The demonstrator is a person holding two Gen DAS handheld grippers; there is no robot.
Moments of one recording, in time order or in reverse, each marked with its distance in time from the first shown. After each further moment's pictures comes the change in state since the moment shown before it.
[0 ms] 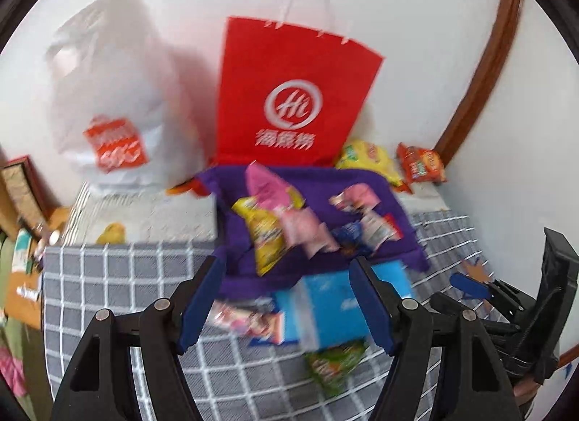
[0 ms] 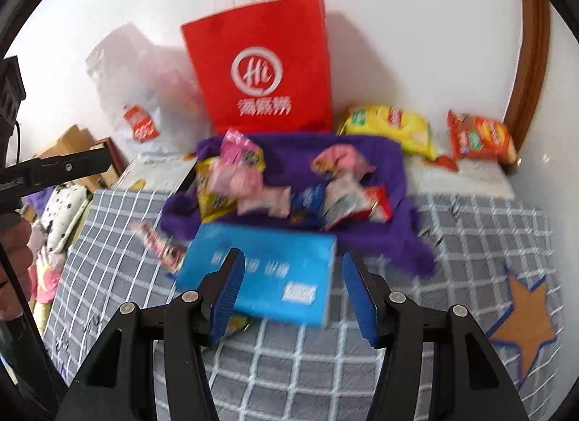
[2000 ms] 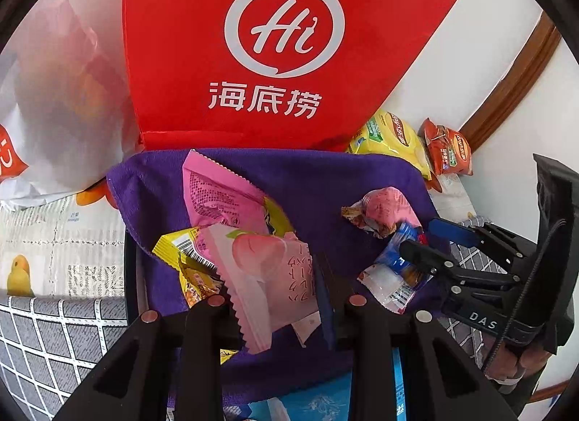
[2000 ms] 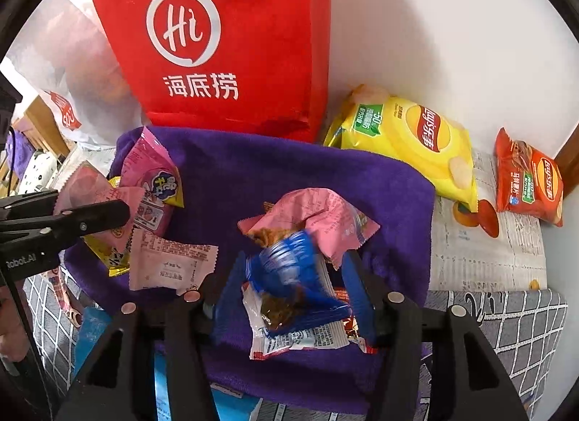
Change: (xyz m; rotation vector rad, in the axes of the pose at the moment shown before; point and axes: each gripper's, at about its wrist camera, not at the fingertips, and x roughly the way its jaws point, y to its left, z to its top) left arm 0.185 -0.021 0.059 -0.022 0.171 -0.070; right arm 0.160 -0.053 0.107 -0.117 0.148 -0.032
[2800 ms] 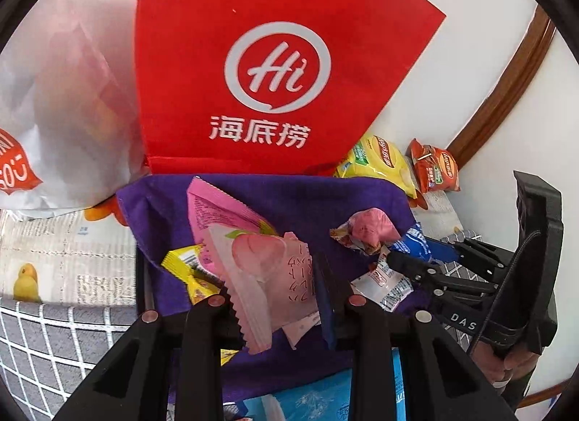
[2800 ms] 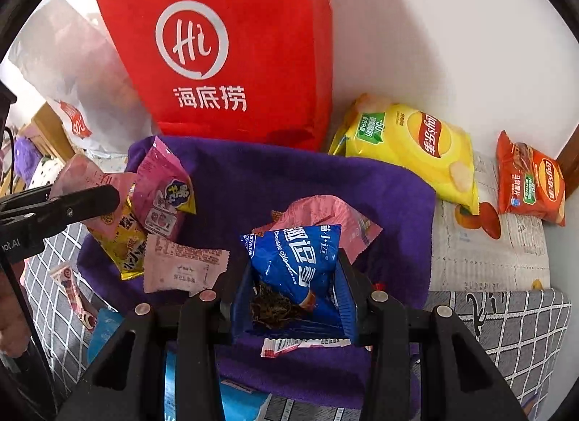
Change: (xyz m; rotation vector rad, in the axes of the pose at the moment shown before) left arm -0.029 0.000 0.003 0.000 -0.078 -0.033; right arm -0.009 0.001 0.001 0.010 -0.017 0.024
